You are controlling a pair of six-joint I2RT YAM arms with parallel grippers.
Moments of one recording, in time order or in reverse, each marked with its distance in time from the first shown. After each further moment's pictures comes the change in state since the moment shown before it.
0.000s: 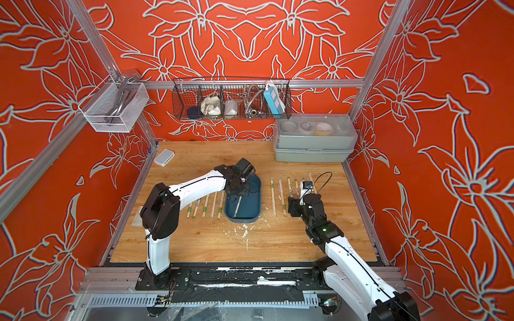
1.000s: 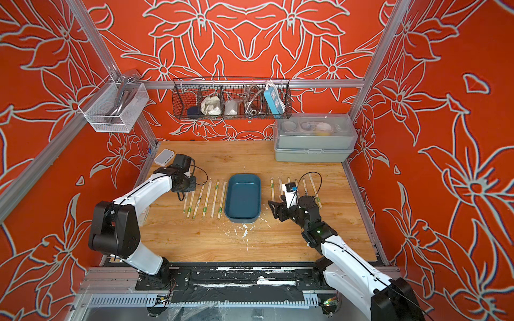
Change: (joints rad) left arm 0.567 -0.343 -0.446 0.145 -0.073 0.345; right arm 0.139 0.066 -0.064 0.296 -0.367 -0.079
